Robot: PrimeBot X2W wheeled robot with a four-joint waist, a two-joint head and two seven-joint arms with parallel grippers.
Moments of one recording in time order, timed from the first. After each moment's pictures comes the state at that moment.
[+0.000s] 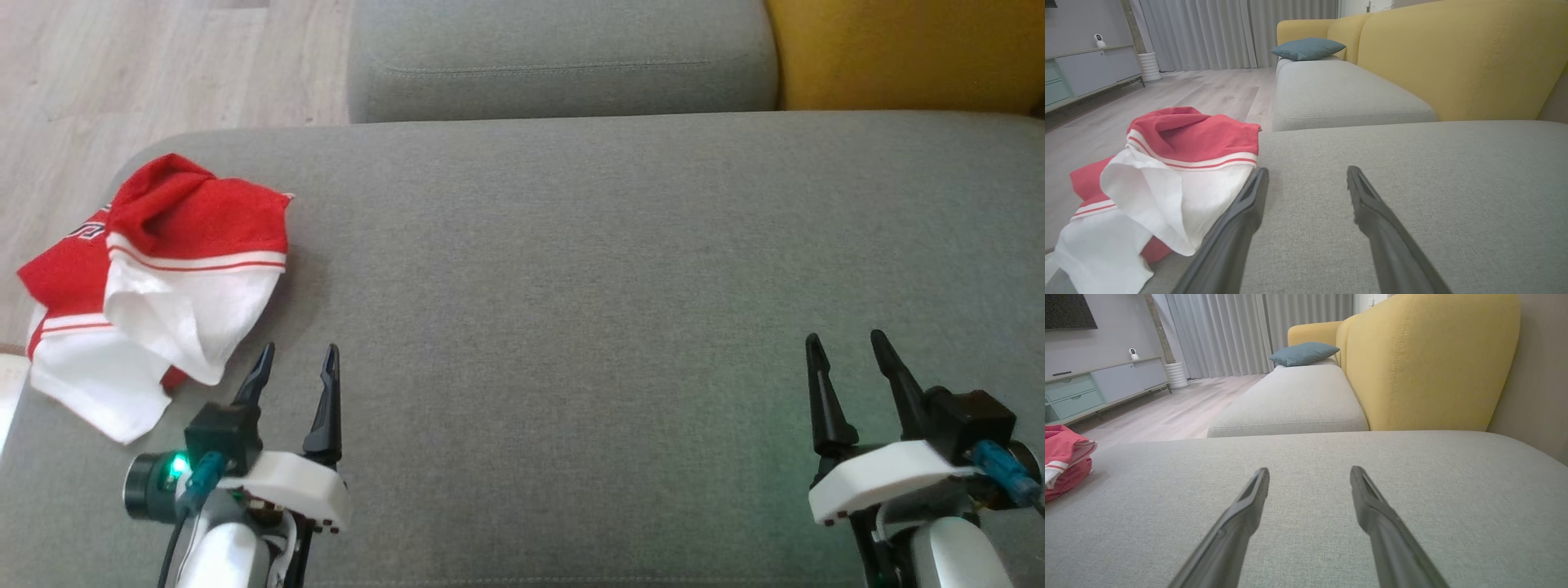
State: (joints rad) left arm -0.09 0.11 -0.18 0.32 -0.12 0.03 -0.25; right arm -0.01 -0.05 -0.03 0.17 0.11 0.13 -0.06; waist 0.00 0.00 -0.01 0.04
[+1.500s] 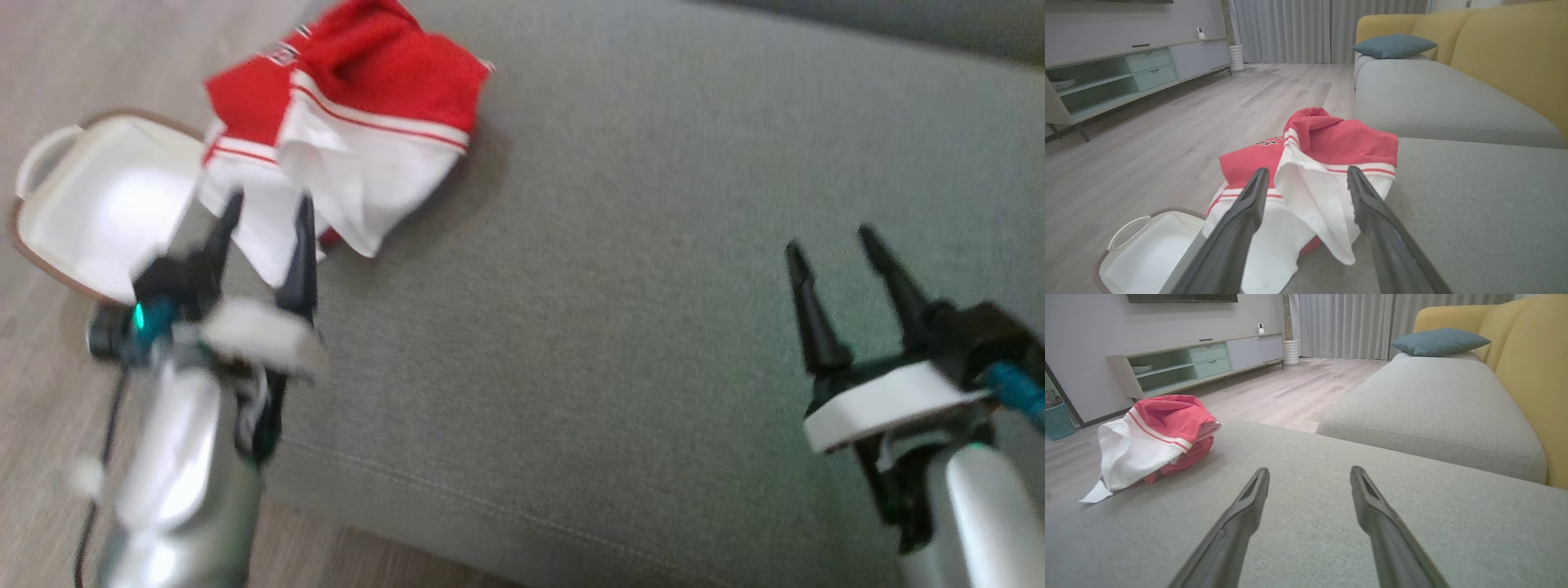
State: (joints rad) left arm -0.40 0.11 -0.14 0.44 -0.15 -0.05 -0.24; right arm -0.10 -0.11 0.07 -0.05 0.10 0.13 0.06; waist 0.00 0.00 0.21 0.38
